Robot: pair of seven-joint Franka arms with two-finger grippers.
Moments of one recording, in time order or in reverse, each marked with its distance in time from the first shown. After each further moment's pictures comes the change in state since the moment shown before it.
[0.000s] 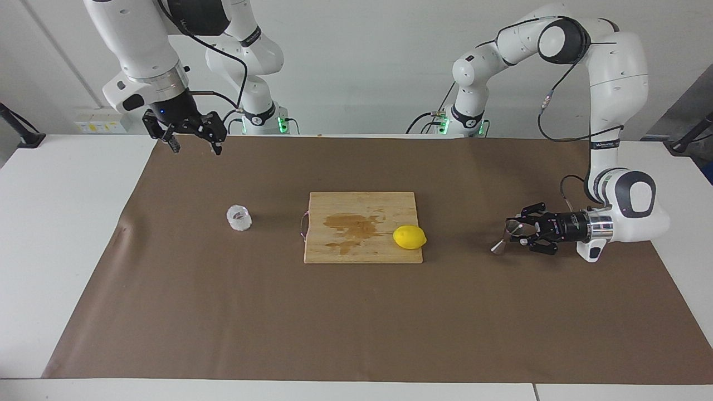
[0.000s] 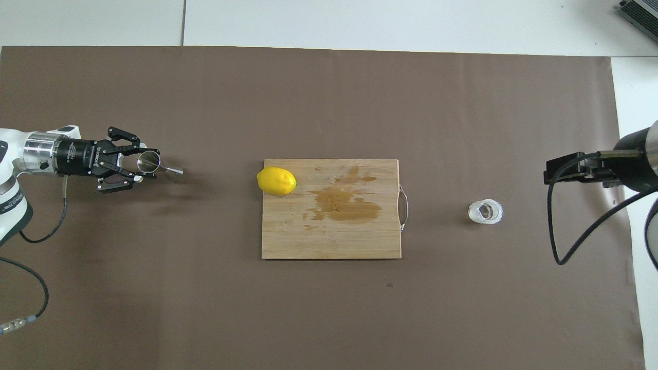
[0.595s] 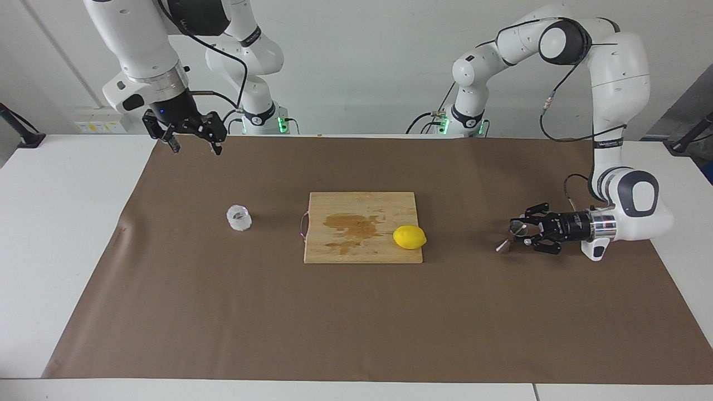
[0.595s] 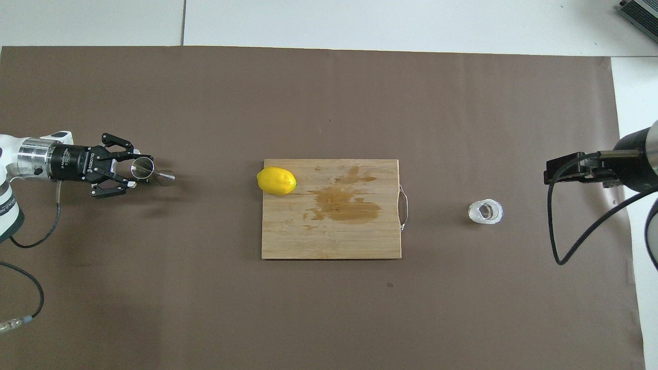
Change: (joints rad) left arm -0.001 0.007 0.058 -0.007 0.049 0.000 0.035; right arm 0.000 0.000 0.000 0.000 0.000 0.000 0.000
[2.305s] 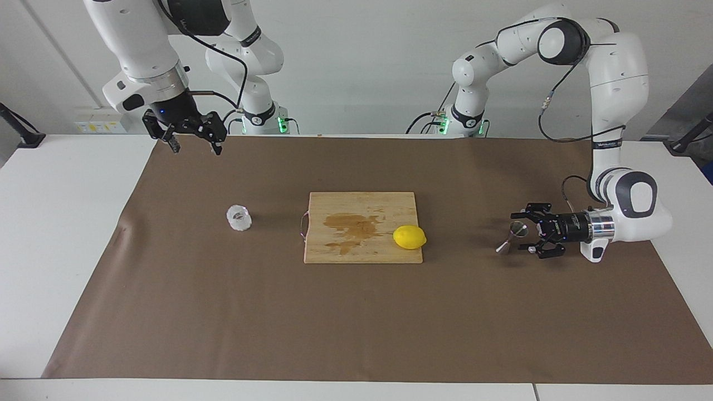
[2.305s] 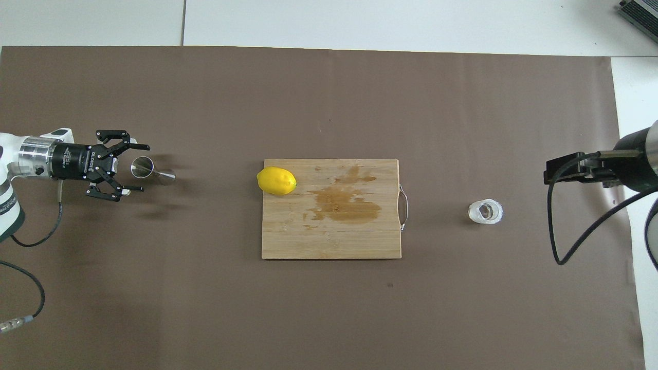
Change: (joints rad) left arm -0.003 0.000 -0.002 0.004 0.000 0.005 0.047; right arm 0.000 0.000 0.000 0.000 0.000 0.000 0.000
